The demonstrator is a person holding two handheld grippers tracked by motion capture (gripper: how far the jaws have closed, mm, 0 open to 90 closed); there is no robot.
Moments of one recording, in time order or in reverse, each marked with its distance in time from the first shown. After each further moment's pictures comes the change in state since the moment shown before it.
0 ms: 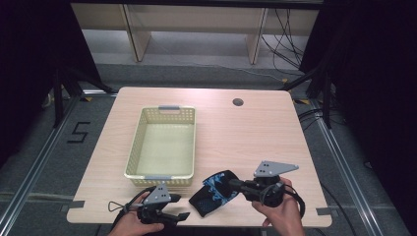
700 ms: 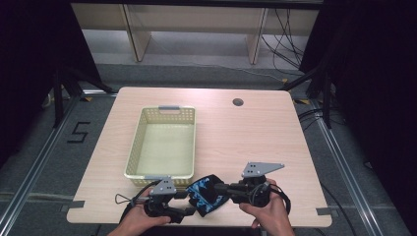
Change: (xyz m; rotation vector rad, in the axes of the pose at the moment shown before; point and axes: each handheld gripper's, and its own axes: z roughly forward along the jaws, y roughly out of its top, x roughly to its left) left arm 0.004 0.017 0.013 -0.043 -0.088 -0.091; right arm 0.009 0.003 0.025 -0.030 0.186 0.041
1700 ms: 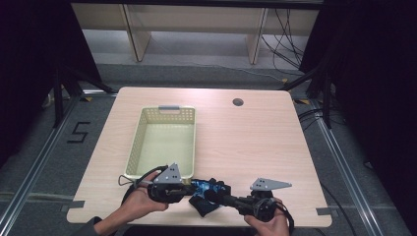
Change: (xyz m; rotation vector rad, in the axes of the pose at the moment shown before) left arm 0.003 0.048 -0.010 0.054 0.020 0.225; right arm -0.004 -0.057 0.000 -0.022 -0.127 0.212
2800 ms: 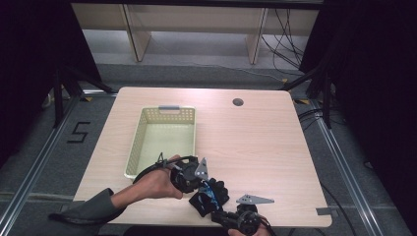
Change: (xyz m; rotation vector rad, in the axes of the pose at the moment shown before) left arm -0.007 0.070 0.026 0.486 0.049 0.327; right arm 0.004 -0.049 0.046 0.027 0.002 0.172
